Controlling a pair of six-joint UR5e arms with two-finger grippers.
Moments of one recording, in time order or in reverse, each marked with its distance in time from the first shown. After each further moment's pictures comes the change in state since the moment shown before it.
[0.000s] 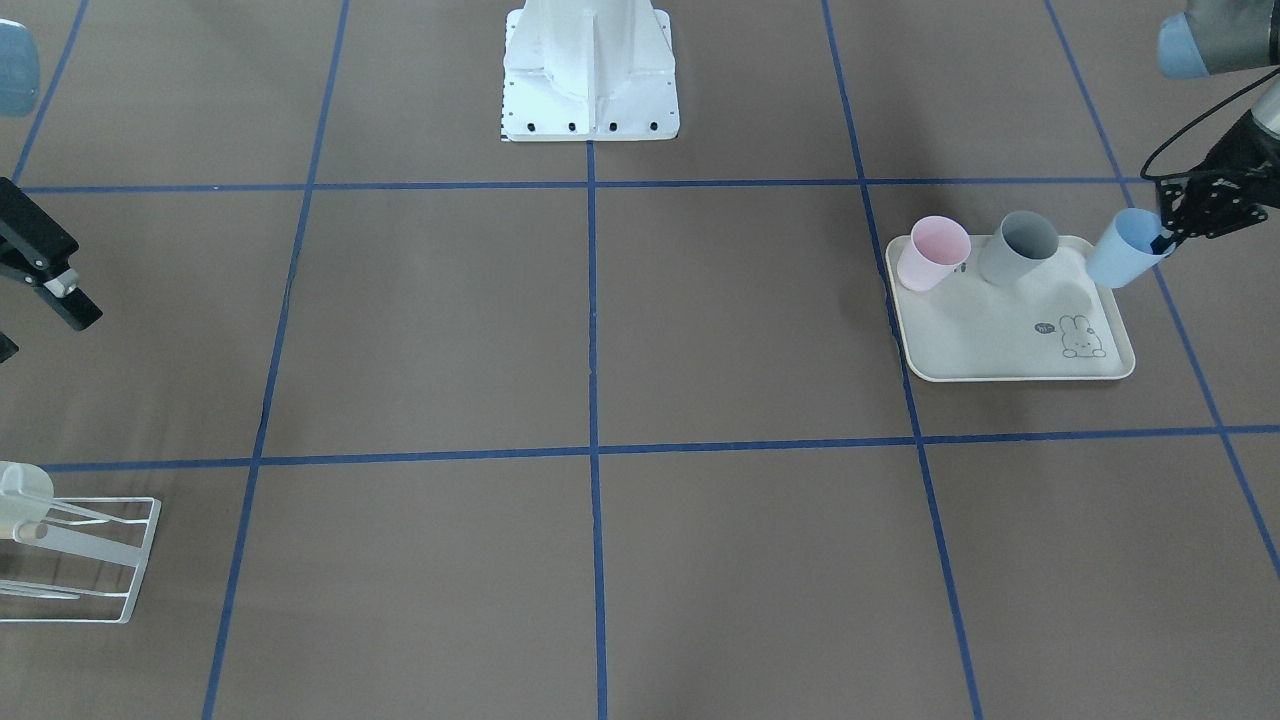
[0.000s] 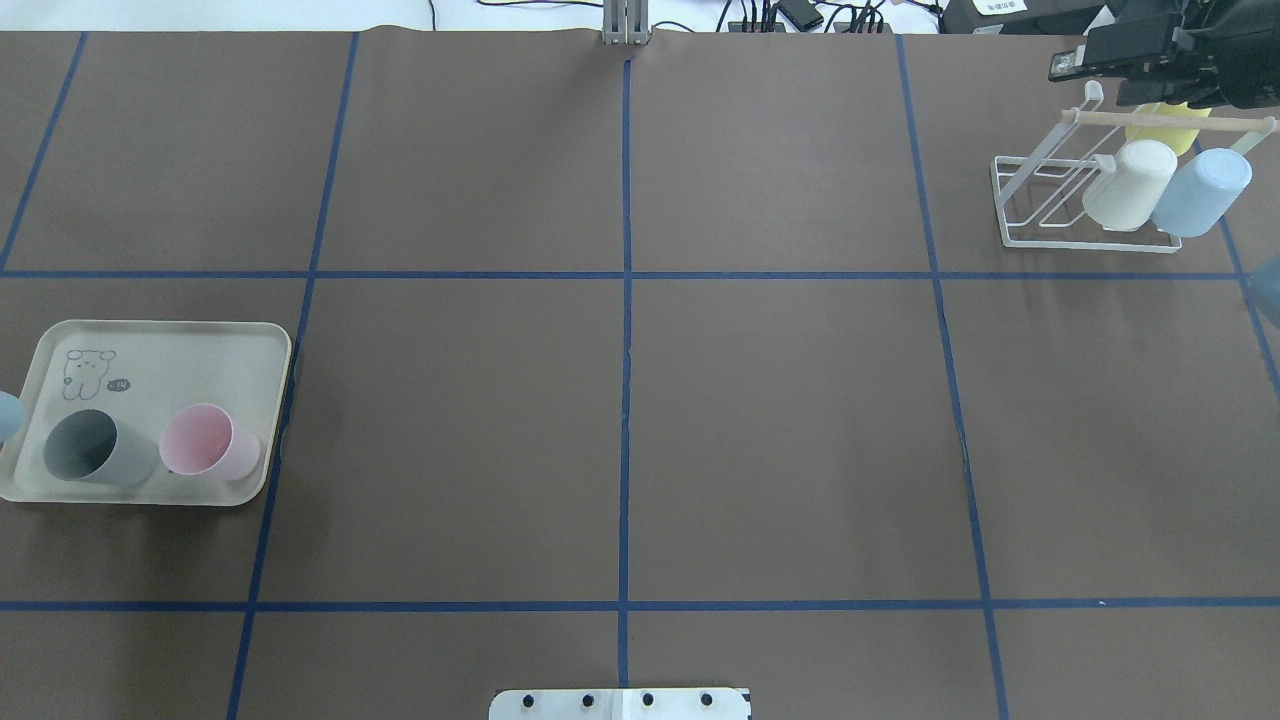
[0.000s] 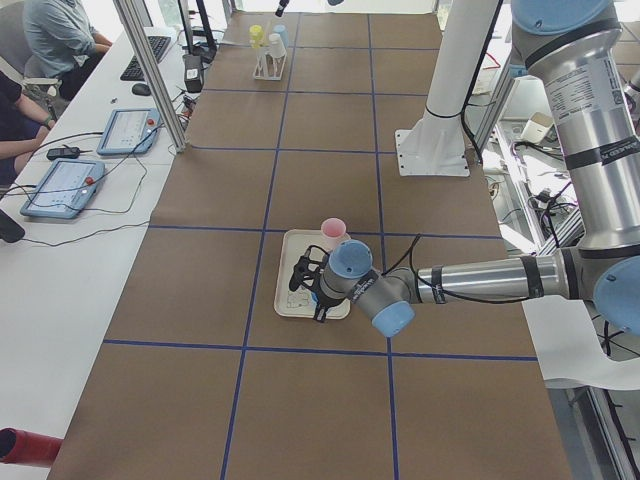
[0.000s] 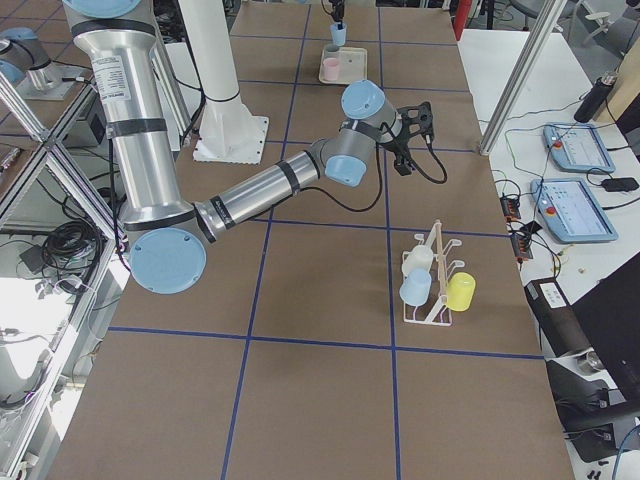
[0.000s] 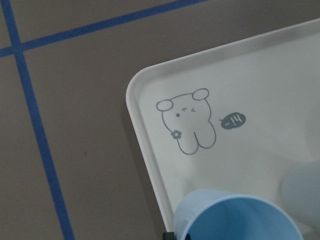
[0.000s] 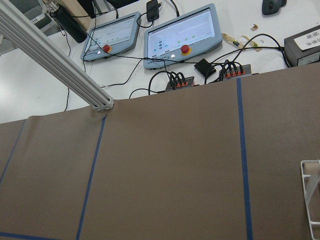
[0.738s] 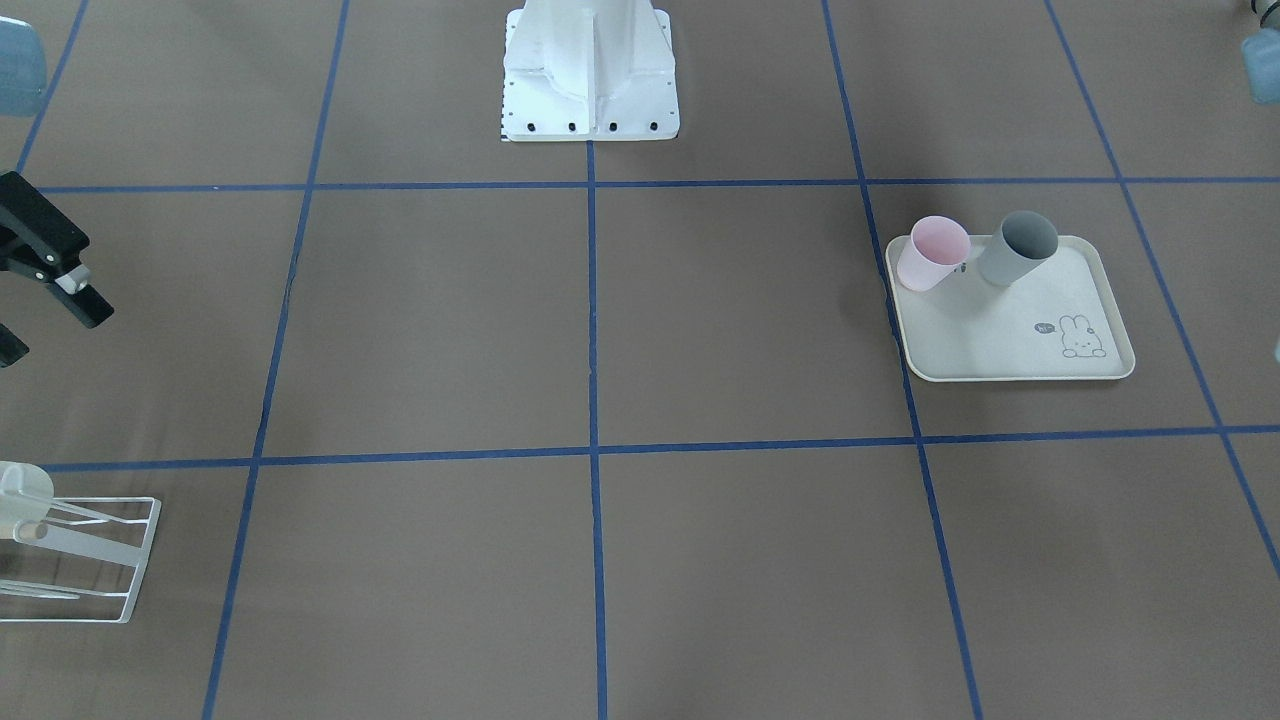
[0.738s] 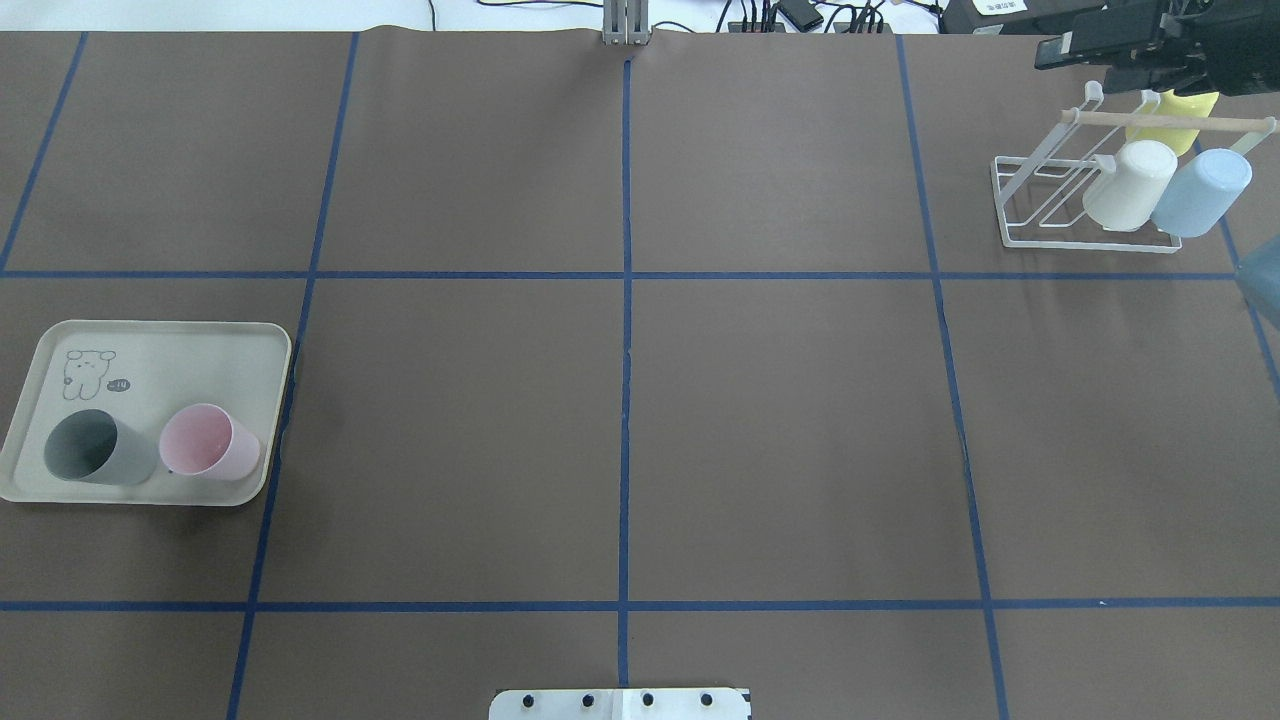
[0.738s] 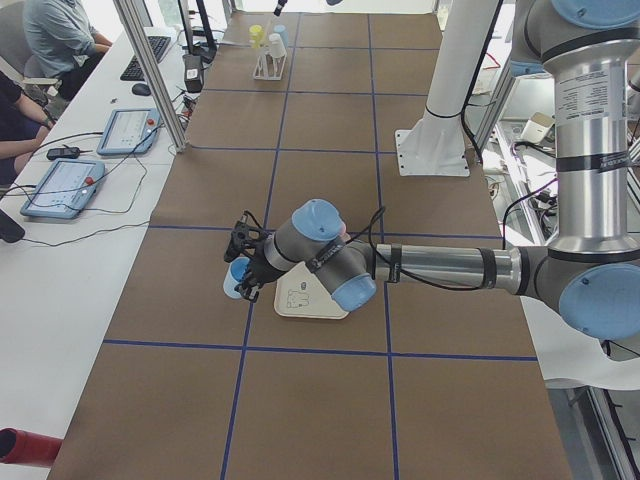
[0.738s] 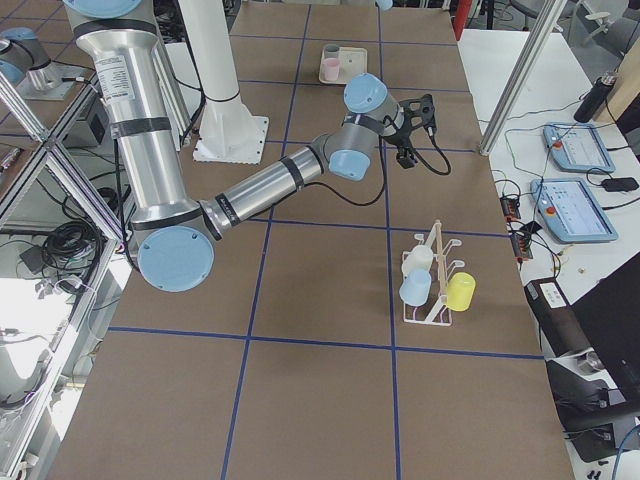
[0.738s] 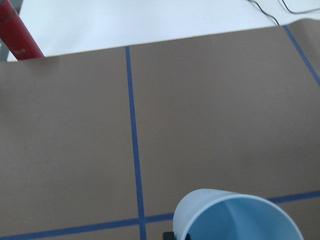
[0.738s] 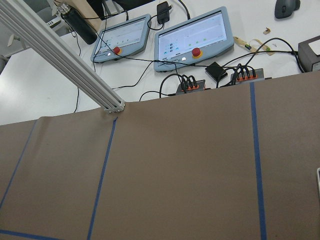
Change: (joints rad) left arm -0.216 -0.223 -0.042 0.076 0.215 -0.165; right arm -0.009 0.037 -0.002 0.000 0.001 0.006
